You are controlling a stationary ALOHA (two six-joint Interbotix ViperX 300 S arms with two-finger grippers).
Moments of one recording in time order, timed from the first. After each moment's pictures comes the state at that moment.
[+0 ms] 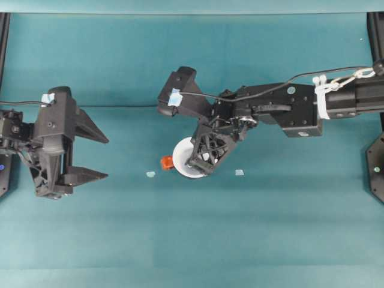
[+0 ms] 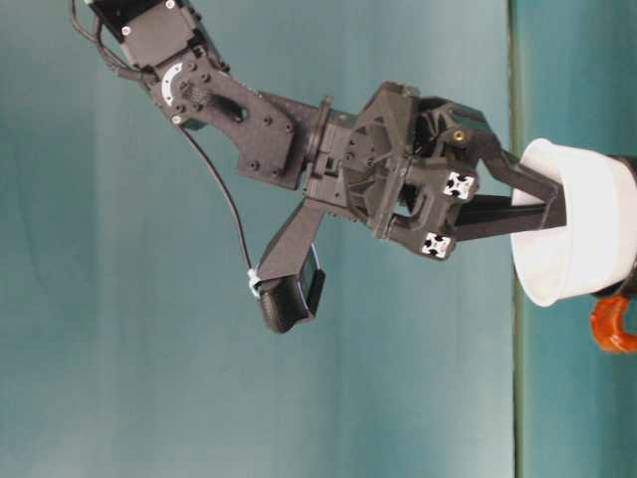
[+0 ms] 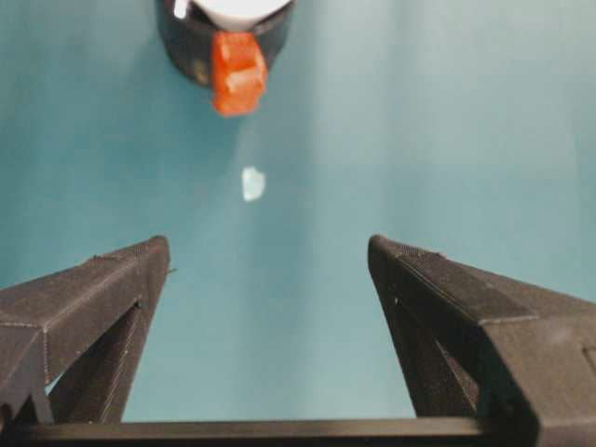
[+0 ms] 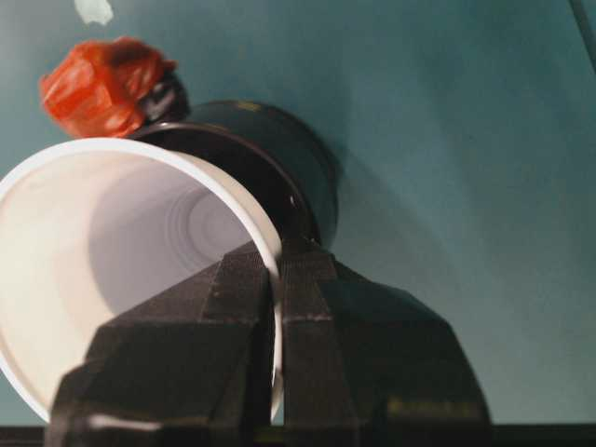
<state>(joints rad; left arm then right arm) -0.03 -0.54 0.88 0.03 0.43 -0.13 -0.10 0.20 0.28 0.05 0.73 0.33</state>
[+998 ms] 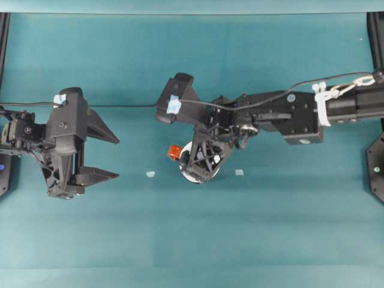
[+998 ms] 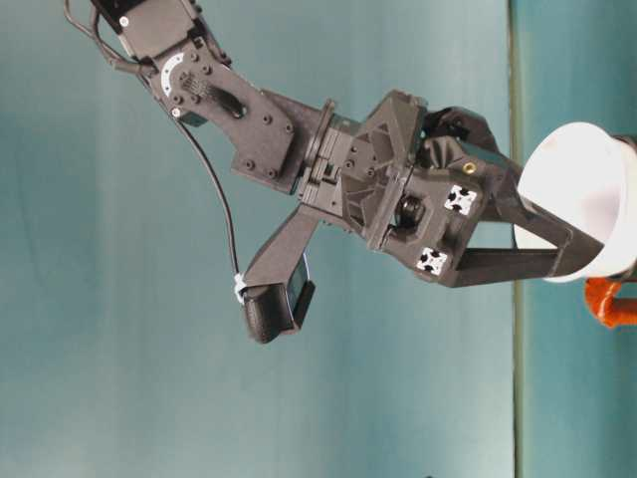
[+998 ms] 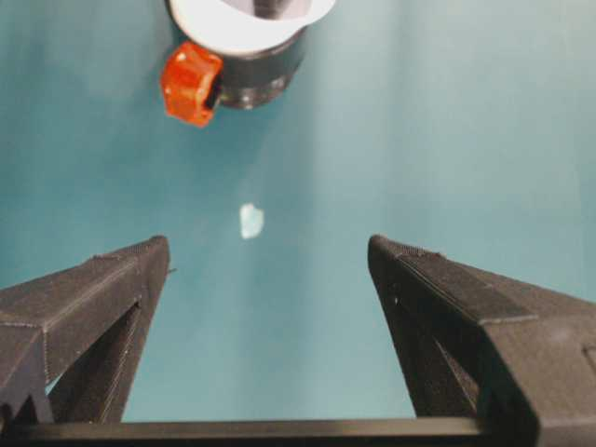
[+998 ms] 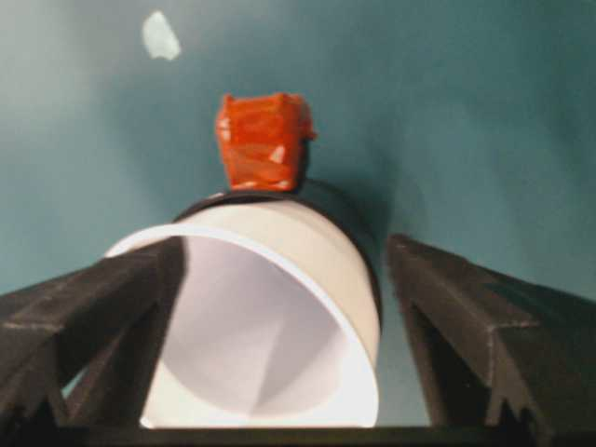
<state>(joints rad) -0.03 -0.49 0.87 0.03 0.35 -0.13 -0.06 0.20 0.29 0.05 0.65 0.33</state>
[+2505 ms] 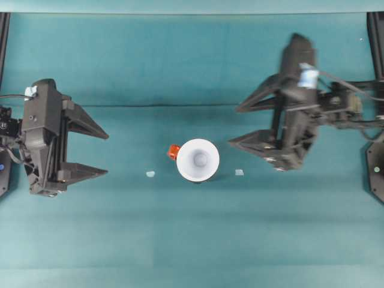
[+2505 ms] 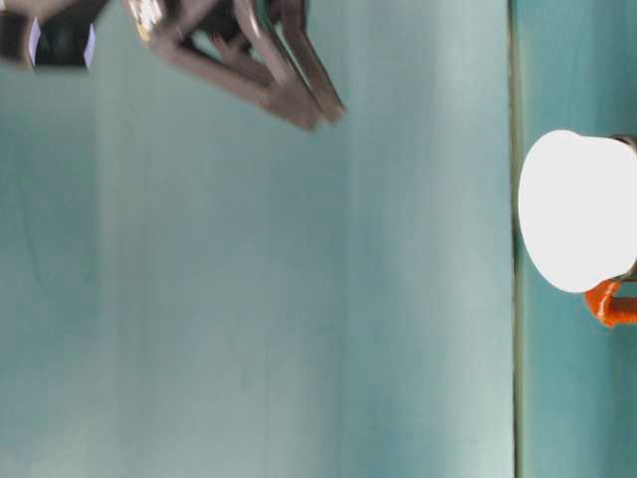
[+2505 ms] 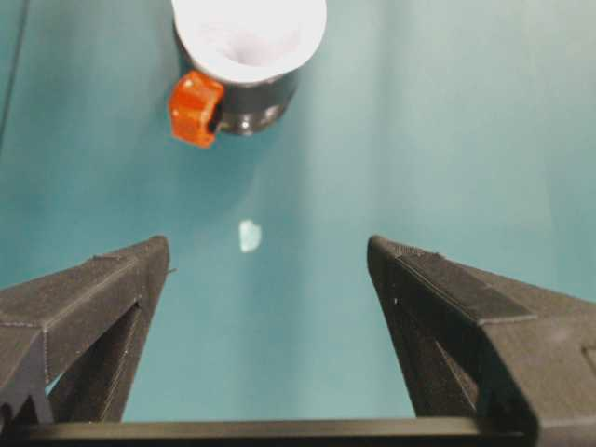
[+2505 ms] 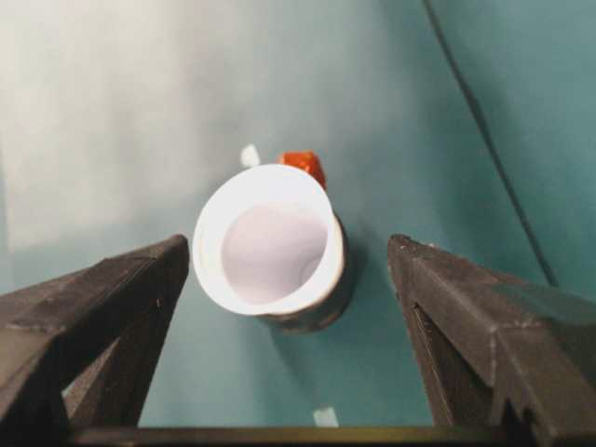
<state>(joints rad) -0.03 -0.61 0.90 0.03 0.36 -0.13 -0.07 -0.44 0.73 -0.02 0.31 0.30</state>
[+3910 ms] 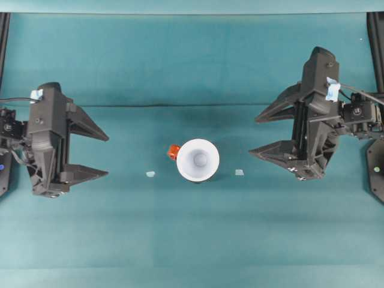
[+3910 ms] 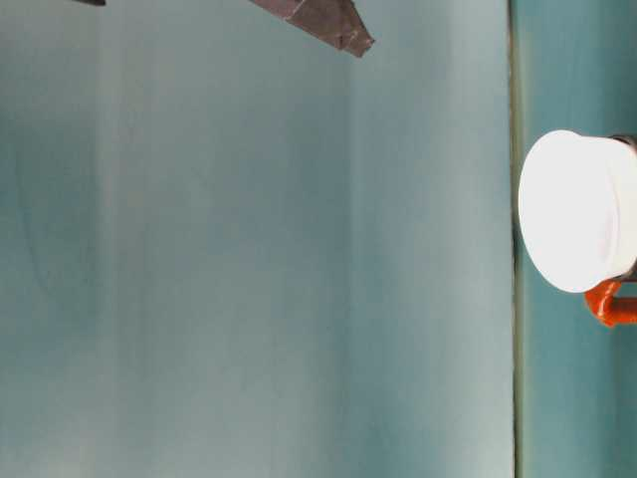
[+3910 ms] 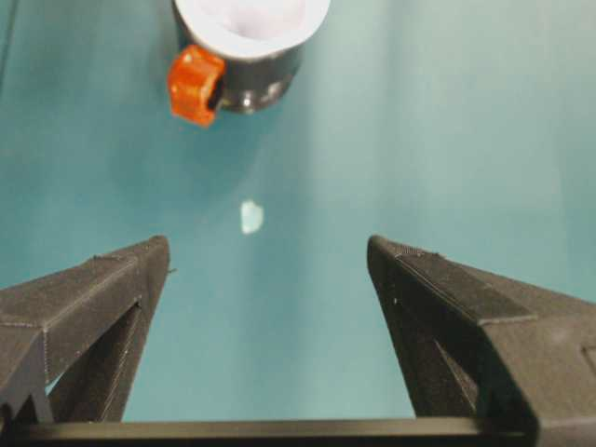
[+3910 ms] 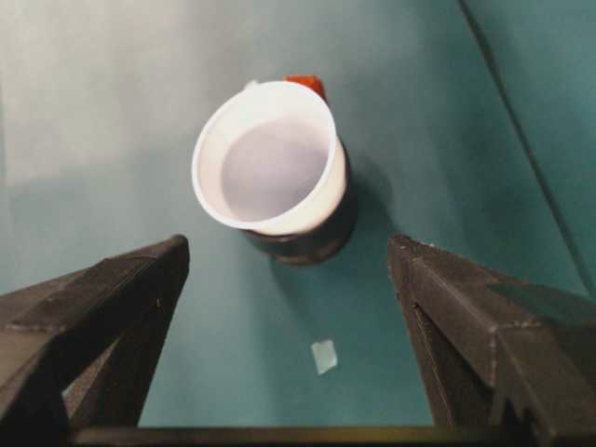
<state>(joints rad) -0.03 -0.58 0.91 0.02 0.36 -0.13 -0.05 -0.51 0.82 -0.01 0.31 0.30</state>
